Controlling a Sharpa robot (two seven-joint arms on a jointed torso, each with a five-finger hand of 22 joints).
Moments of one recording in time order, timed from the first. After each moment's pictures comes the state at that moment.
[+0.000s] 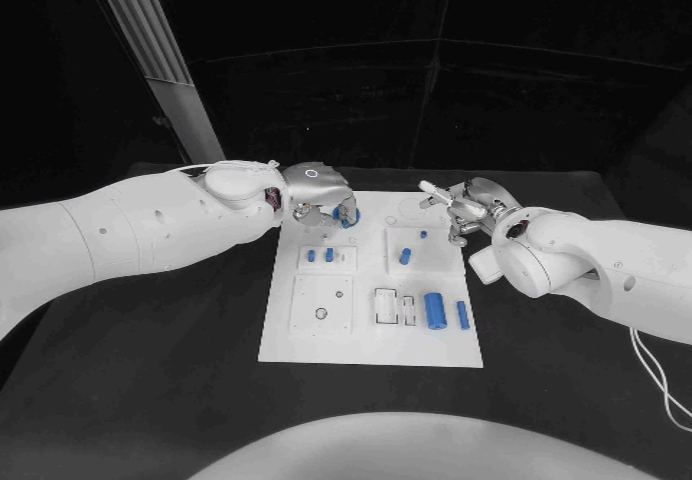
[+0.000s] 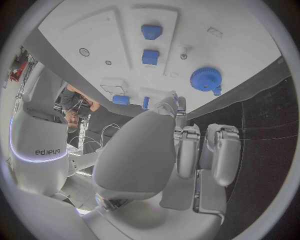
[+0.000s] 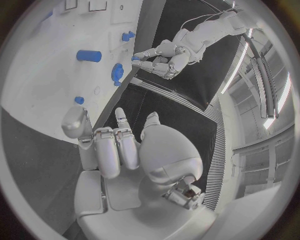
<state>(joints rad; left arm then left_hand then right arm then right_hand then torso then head) 1.34 -0.56 -0.23 1.16 -1.68 -0.29 0.36 1.71 -0.04 0.23 0.29 0.05 1.11 0.12 0.12 0.11 1.16 0.08 0.14 0.06 1.47 0.02 1.57 1.31 0.01 1.47 0.12 1.57 1.31 1.19 -0.86 -0.09 1.58 -0.53 -0.52 -0.08 1.14 0.26 -0.29 0.29 0.08 0.82 0.19 0.23 0.07 1.47 0.12 1.54 1.31 1.47 0.06 1.53 1.31 0.11 1.23 0.17 1.13 1.31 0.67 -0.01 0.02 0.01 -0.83</state>
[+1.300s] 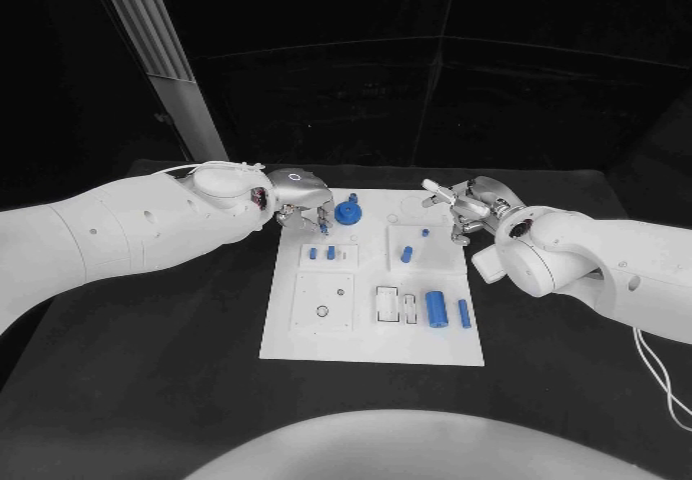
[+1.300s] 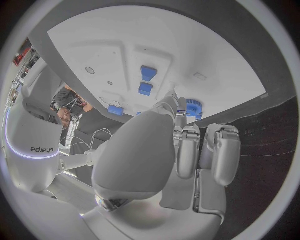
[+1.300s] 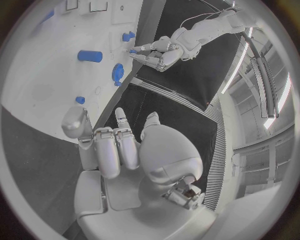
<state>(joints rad) 1.32 -0.59 -0.23 1.12 -1.68 -0.18 0.32 1.70 -0.05 0.24 0.29 0.05 1.10 0.12 0.12 0.10 1.16 0.08 0.12 0.06 1.47 0.02 1.57 1.31 0.01 1.47 0.12 1.57 1.31 1.19 -0.86 -0.09 1.58 -0.53 -0.52 -0.08 1.14 0.26 -0.29 0.29 0.08 0.82 0.19 0.23 0.07 1.47 0.12 1.54 1.31 1.47 0.06 1.53 1.31 0.11 1.23 0.17 1.13 1.31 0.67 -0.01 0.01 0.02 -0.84</state>
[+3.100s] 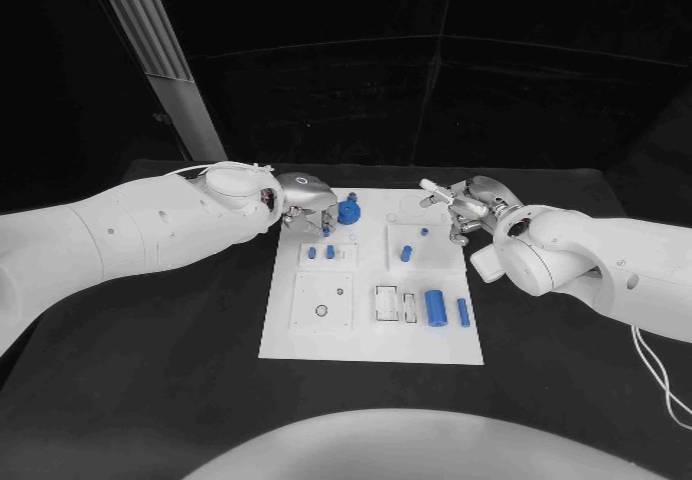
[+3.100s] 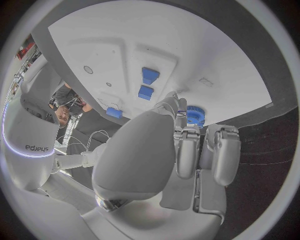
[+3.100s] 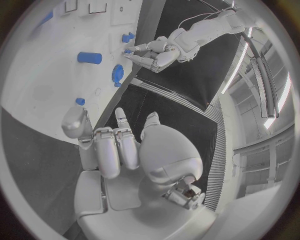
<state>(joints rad) 1.31 -0.55 -0.23 1.08 -1.67 -0.12 0.31 1.71 -0.06 0.25 0.29 0.05 1.10 0.13 0.10 0.10 1.16 0.08 0.11 0.06 1.47 0.02 1.57 1.31 0.01 1.47 0.12 1.57 1.31 1.19 -0.86 -0.09 1.58 -0.53 -0.51 -0.09 1.14 0.26 -0.29 0.29 0.08 0.82 0.19 0.23 0.07 1.47 0.12 1.54 1.31 1.47 0.06 1.53 1.31 0.11 1.23 0.17 1.13 1.31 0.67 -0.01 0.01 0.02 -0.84</state>
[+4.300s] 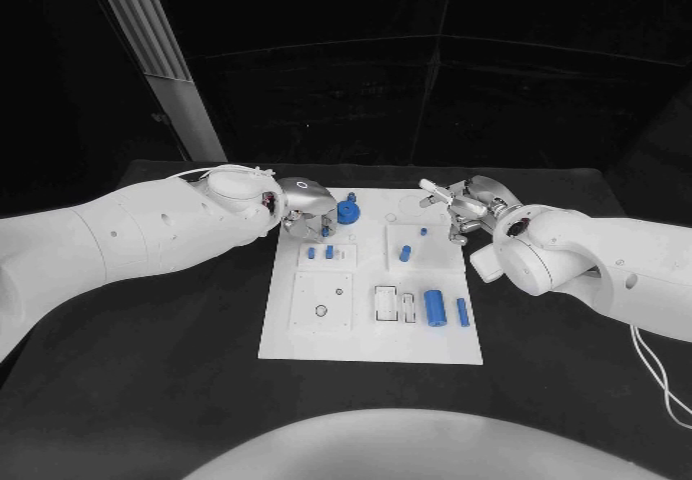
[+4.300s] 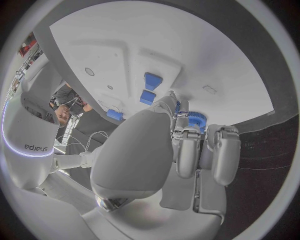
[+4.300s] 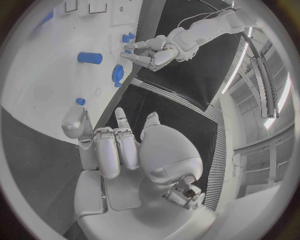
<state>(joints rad) 1.30 -0.54 -0.23 1.07 -1.67 -0.09 0.30 1.68 -0.12 0.25 0.29 0.05 1.06 0.15 0.07 0.09 1.13 0.10 0.07 0.06 1.47 0.03 1.57 1.31 0.01 1.47 0.13 1.57 1.31 1.19 -0.86 -0.09 1.58 -0.53 -0.51 -0.09 1.15 0.27 -0.29 0.29 0.08 0.82 0.19 0.24 0.07 1.47 0.12 1.54 1.31 1.47 0.06 1.53 1.31 0.11 1.24 0.16 1.13 1.31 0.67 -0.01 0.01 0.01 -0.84</state>
